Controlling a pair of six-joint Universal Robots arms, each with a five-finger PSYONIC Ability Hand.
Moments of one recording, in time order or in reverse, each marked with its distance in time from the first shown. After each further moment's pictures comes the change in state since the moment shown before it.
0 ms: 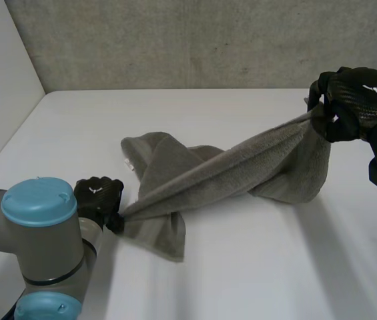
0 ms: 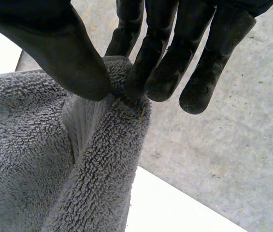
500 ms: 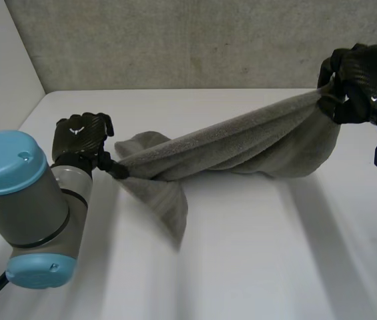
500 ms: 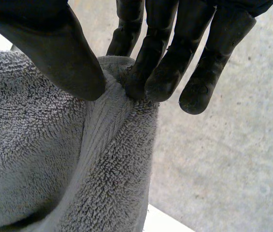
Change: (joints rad) left arm 0.021 0.121 0.134 0.047 -0.020 -0.077; right arm -0.002 -0.032 -0.001 -0.083 0.031 0.044; left_hand -0.617 -0.613 -0.621 -0.623 -0.629; right_hand 0.000 0.000 0.000 -0.008 0.000
